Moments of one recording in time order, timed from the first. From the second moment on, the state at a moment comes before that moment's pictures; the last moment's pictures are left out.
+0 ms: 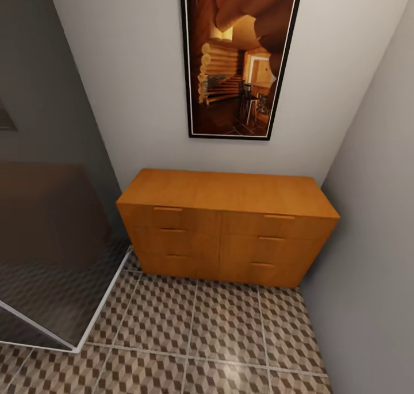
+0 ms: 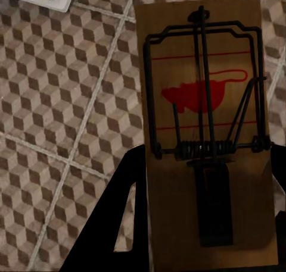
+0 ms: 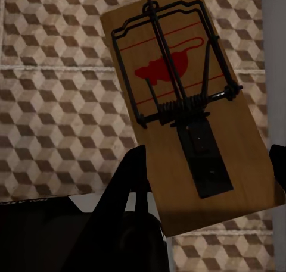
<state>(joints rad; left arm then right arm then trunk) -0.20 0.10 -0.50 -0.05 0.73 -0.53 0.09 -0.07 -0.05 0.25 -0.32 -0.31 -0.43 -0.08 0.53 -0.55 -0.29</state>
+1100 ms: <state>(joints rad) -0.20 0.10 -0.50 -0.05 0.73 -0.53 0.09 -0.07 -0.05 0.26 -0.32 -0.31 -0.43 -0.08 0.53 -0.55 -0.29</state>
